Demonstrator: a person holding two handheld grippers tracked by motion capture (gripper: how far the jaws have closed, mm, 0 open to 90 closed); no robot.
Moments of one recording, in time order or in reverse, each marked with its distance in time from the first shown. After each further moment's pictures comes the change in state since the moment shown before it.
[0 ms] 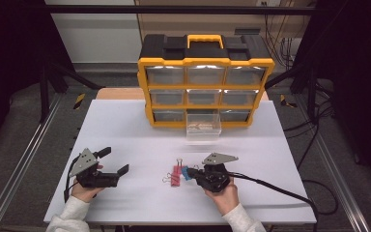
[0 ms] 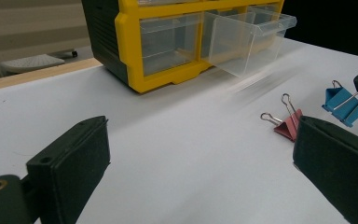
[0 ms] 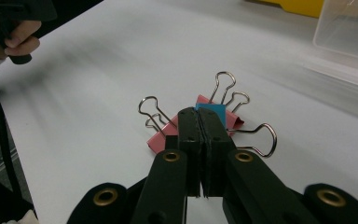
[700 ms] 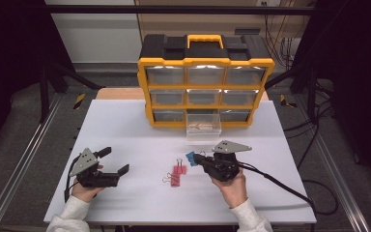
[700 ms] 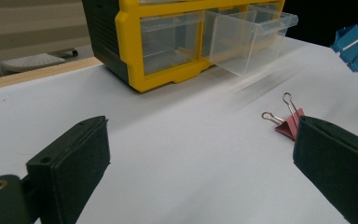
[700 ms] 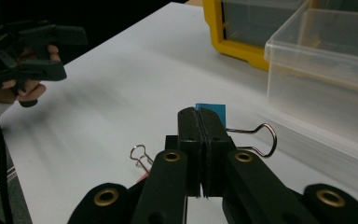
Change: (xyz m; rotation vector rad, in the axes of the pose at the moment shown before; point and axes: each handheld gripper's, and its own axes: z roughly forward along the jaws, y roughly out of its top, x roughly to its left) left arm 0.000 0.000 0.001 0.001 0.002 0.000; right arm -0.008 0.035 -0.032 -0.108 -0.039 -0.009
